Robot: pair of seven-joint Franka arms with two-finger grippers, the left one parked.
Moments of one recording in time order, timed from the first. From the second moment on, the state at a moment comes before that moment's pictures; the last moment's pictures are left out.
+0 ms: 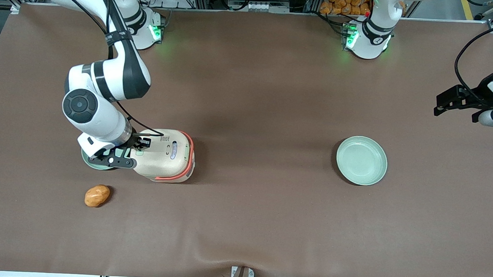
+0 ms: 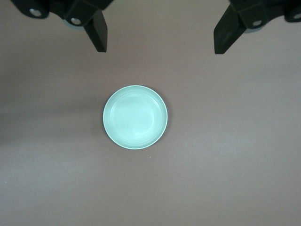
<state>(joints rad) 0.39 0.35 -0.12 -1.76 0.01 2.04 0.32</state>
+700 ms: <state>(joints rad) 0.39 0.30 -0.12 -1.74 0.01 1.95 0.32</state>
